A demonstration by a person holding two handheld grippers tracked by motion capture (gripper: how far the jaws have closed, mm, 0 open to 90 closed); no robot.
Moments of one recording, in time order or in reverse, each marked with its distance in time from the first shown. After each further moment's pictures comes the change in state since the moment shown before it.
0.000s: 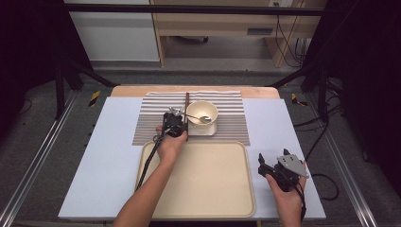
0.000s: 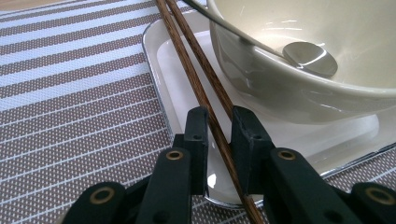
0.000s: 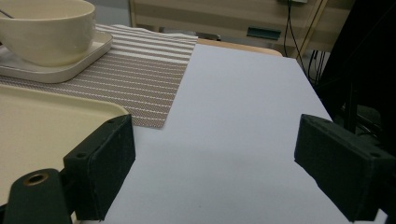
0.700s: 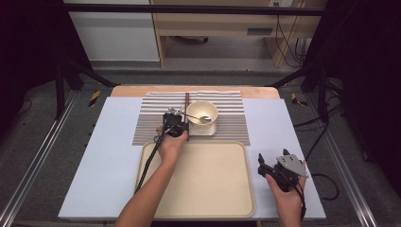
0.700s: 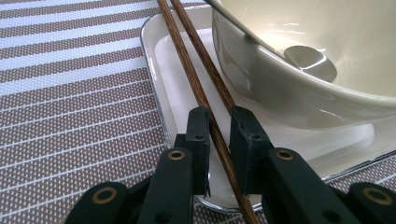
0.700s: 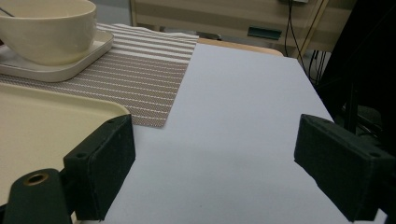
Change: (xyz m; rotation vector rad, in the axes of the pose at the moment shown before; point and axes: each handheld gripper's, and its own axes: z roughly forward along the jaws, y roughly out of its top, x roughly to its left) left arm 0.000 -0.001 0.003 -0.004 -0.018 -0.062; right arm 0.001 0.000 0.000 -0.001 0.001 -0.003
